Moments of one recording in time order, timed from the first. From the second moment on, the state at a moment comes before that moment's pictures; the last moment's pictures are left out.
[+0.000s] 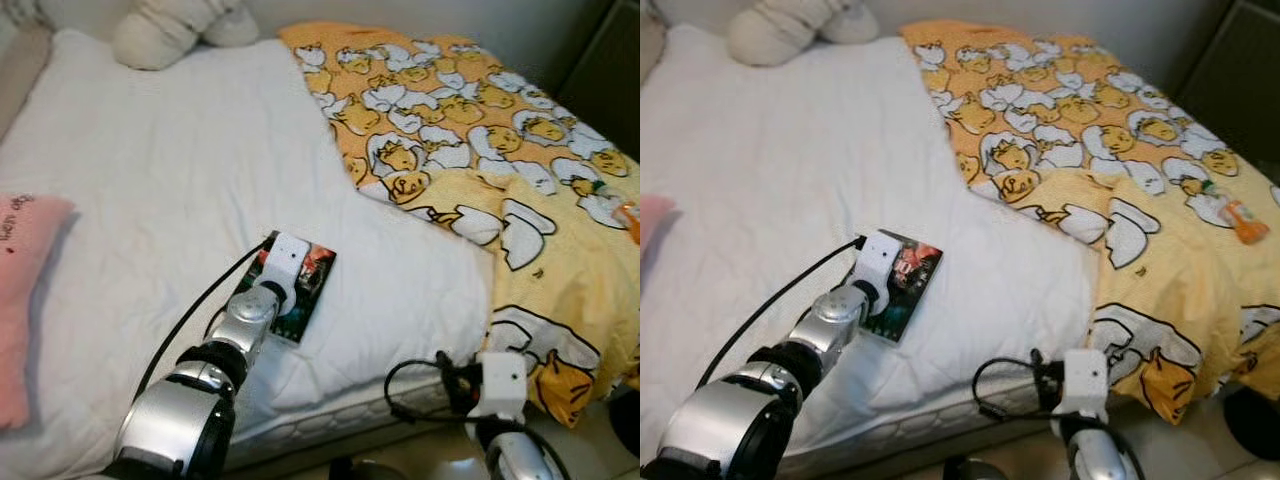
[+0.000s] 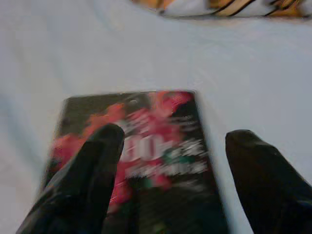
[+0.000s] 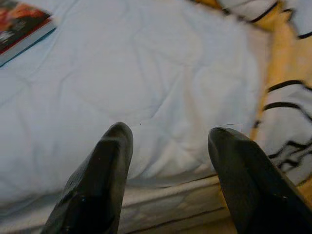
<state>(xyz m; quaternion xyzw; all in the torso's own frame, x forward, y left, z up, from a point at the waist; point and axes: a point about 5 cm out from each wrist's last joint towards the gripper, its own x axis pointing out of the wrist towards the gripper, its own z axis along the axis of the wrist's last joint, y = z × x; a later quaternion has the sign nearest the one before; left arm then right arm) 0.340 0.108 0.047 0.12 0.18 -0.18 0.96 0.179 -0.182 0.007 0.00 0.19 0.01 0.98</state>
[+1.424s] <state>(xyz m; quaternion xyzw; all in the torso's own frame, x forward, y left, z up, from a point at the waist) 0.305 0.160 0.003 -0.05 0.30 -0.14 0.94 0.166 -0.177 0.004 0.00 0.22 0.11 0.97</state>
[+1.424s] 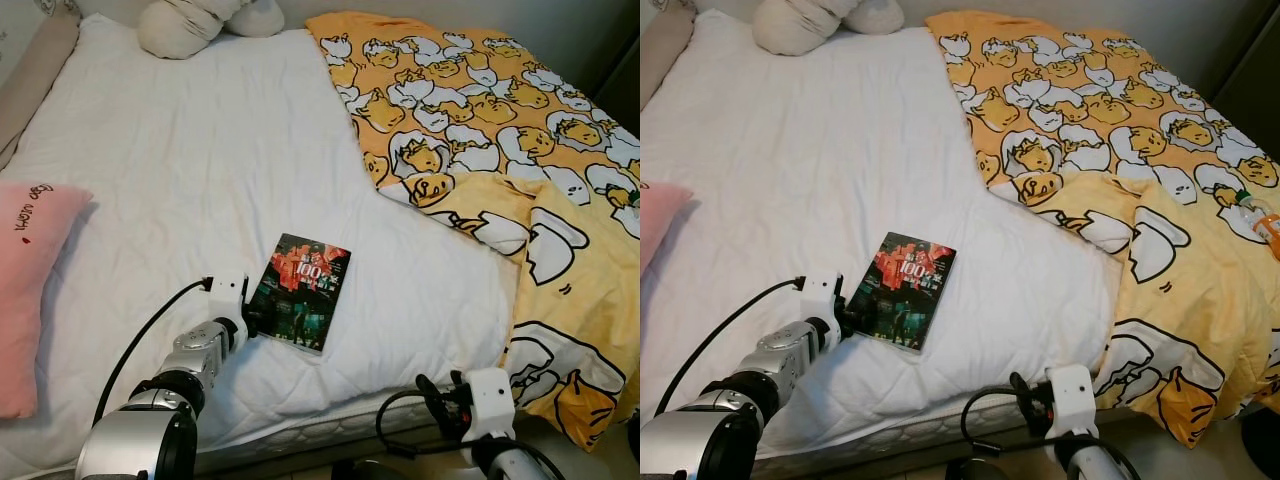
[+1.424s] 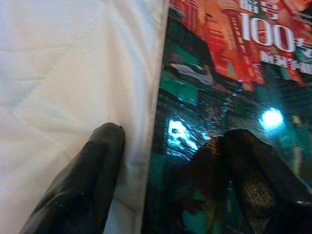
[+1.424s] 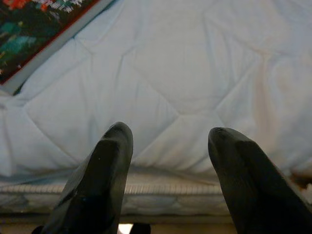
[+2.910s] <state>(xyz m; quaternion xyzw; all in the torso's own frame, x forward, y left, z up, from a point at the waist) 0.302 0.136 0.013 -0.09 0.22 -0.24 0.94 0.175 -0.175 -0.005 0.01 0.24 0.12 0.96</state>
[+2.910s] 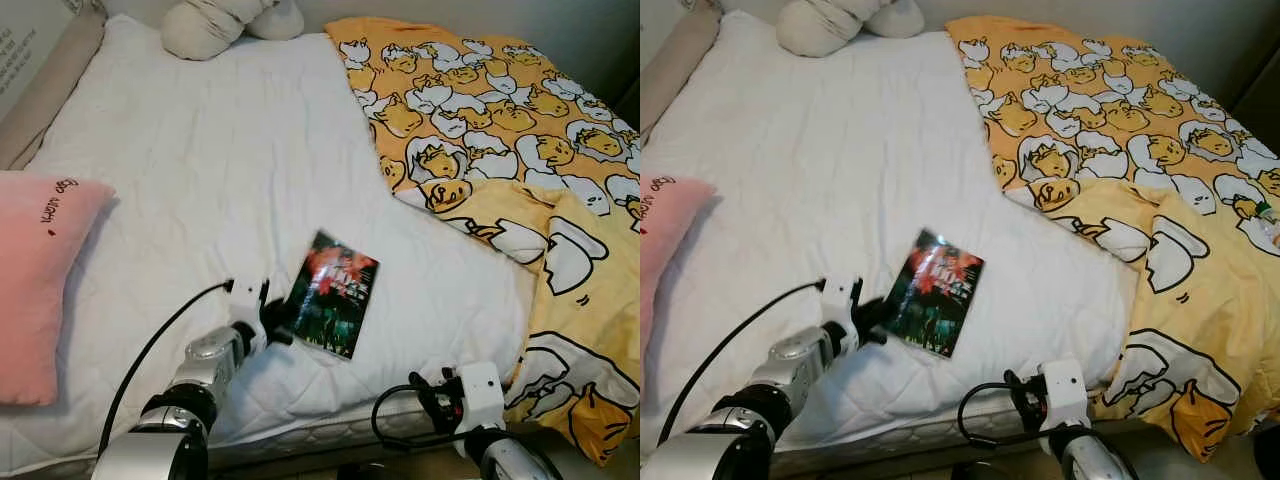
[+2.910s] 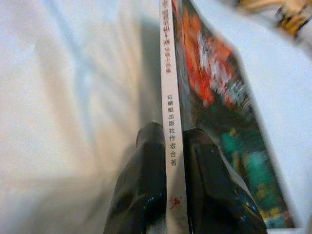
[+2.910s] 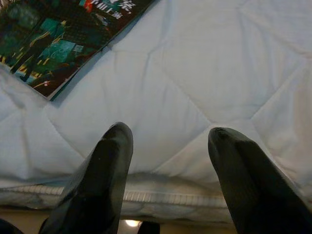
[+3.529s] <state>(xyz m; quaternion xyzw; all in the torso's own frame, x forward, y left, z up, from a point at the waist) 0.325 0.194 0.082 -0.11 0.06 -0.13 0.98 0.245 -0.154 0.047 0.04 0.11 0.12 0.99</state>
